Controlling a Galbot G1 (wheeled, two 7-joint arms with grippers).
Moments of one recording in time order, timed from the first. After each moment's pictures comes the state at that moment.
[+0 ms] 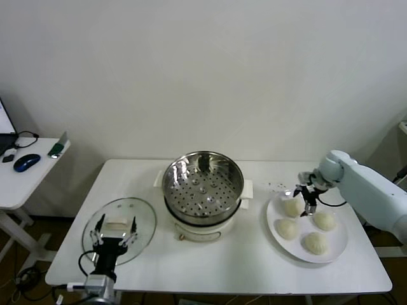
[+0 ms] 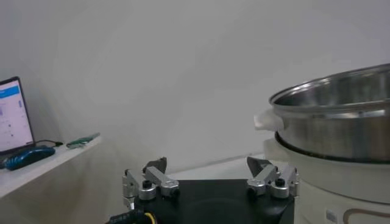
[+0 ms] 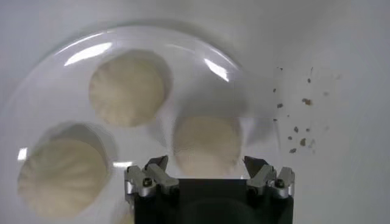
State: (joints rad) left arm 1.62 -1.49 -0.64 -2.01 0.14 0.00 -0.03; right arm 0.00 0.86 -0.75 0.83 -0.18 -0.01 -1.16
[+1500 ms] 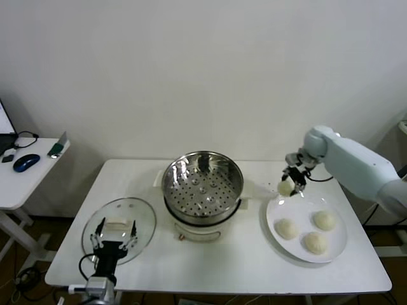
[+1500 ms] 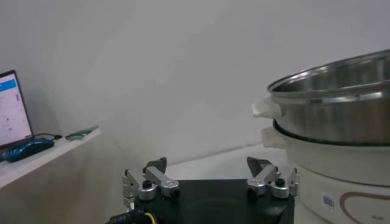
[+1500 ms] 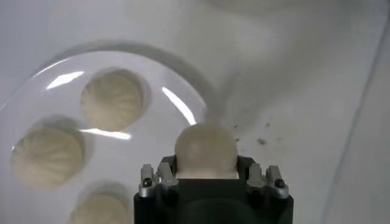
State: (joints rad) left arm 1.63 -1.50 -0.64 -2.00 0.15 -0.01 -0.03; right arm 0.39 0.98 -1.11 0.86 -0.02 0.20 -1.22
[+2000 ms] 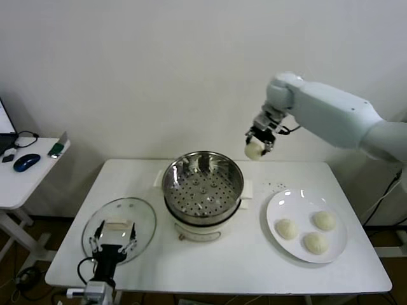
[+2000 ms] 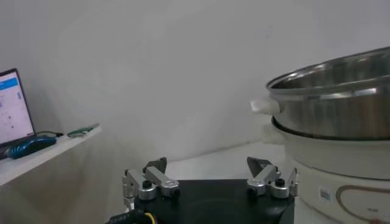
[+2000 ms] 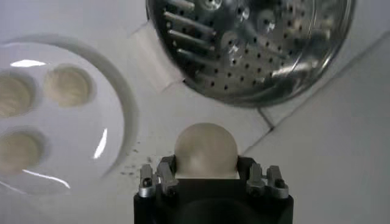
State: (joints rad) left arm 1.66 -1.49 -0.64 -2.01 0.15 -0.01 -0.03; right arm 0.65 1.22 -1.27 0.95 -0.06 0.45 -1.20
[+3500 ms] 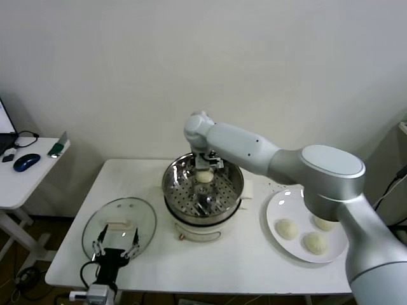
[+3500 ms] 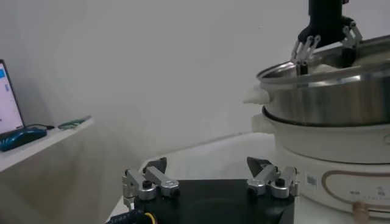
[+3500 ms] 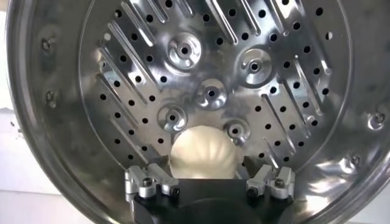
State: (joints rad) left arm 1.67 -1.48 -0.62 -2.00 0.14 0.00 -0.03; right arm 0.38 1.51 -1.13 0.83 -0.58 0.70 -1.10
